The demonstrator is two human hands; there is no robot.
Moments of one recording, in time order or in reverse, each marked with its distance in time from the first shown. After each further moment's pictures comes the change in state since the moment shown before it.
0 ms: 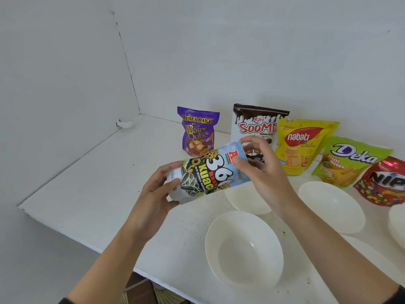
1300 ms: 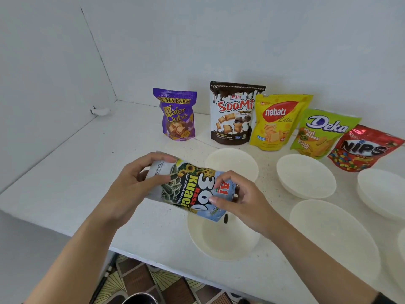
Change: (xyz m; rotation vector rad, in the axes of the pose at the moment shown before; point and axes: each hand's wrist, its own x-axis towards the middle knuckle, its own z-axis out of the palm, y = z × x) left_hand -0.024 0.021 0.019 0.373 -0.092 0.007; right_hand -0.087 0.040 -0.013 0.058 -0.276 0.184
